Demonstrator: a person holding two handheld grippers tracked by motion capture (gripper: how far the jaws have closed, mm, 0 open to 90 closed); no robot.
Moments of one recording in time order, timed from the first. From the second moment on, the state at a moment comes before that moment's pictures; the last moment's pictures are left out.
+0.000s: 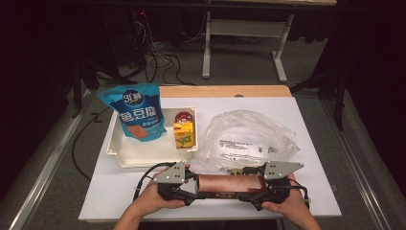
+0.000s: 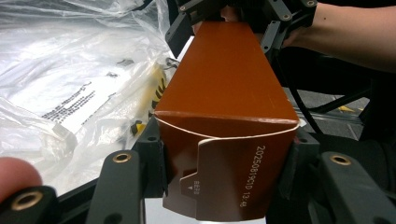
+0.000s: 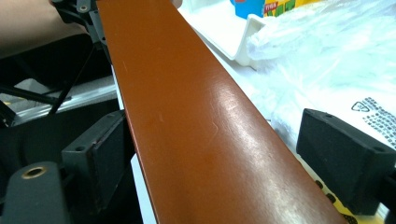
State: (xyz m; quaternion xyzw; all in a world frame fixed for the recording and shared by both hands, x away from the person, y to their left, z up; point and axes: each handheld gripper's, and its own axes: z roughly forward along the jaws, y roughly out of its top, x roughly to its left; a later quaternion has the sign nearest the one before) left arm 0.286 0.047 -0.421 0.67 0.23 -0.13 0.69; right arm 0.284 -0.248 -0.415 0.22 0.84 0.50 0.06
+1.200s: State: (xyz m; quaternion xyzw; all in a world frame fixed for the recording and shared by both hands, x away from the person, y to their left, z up) left arm 0.299 0.130 -0.407 0.63 0.31 -0.06 0.71; right arm 0.283 -0.291 -0.414 0.31 0.79 0.52 0.12
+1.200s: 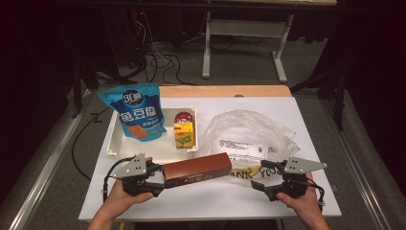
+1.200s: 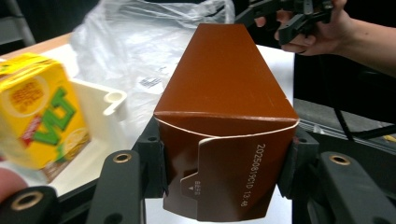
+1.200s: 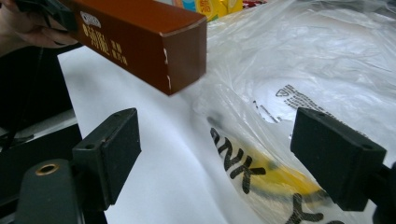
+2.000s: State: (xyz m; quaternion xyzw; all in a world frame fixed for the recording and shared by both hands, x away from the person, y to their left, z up) left arm 0.302 0.200 -0.413 0.59 0.37 0.01 0.71; right arm 0.278 -0.308 -0.417 0.33 0.78 0.51 0.13
